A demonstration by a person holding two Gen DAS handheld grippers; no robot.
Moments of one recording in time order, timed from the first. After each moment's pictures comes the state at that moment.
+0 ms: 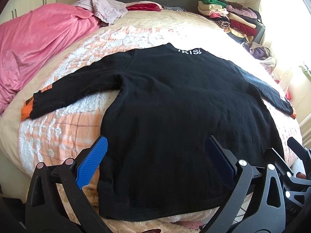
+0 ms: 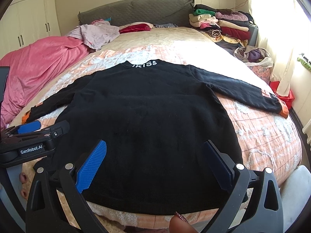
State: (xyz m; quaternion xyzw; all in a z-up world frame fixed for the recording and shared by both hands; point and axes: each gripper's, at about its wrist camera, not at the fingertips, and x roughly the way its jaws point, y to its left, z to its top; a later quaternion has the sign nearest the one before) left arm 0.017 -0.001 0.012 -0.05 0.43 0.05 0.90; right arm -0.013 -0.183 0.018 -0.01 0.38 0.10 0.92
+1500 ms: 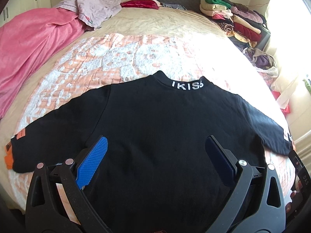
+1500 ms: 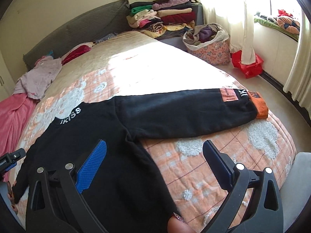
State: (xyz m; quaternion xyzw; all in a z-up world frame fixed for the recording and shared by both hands) left arm 0.176 -0.004 0.038 -0.08 0.46 0.04 0.88; right arm 0.119 -0.325 0.023 0.13 0.38 -0.08 0.91
